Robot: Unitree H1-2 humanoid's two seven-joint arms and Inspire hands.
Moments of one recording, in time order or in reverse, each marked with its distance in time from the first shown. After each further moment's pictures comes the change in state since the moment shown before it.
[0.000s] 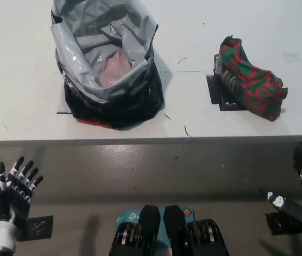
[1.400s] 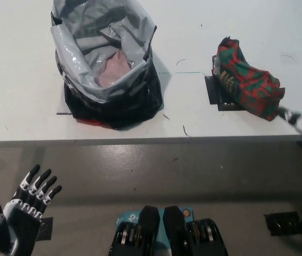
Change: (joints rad) left_arm 0.240 -0.034 -0.034 -0.428 -0.054 -0.031 -0.065; right_arm -0.307 -0.162 0.053 -0.709 -0.275 0.436 0.085
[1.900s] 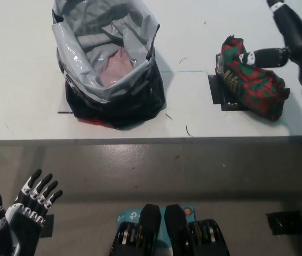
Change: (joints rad) left_arm 0.011 -0.012 -0.001 0.009 0.013 0.000 0.000; right_arm -0.463 -0.014 0.212 0.673 -0.115 0.231 0.092
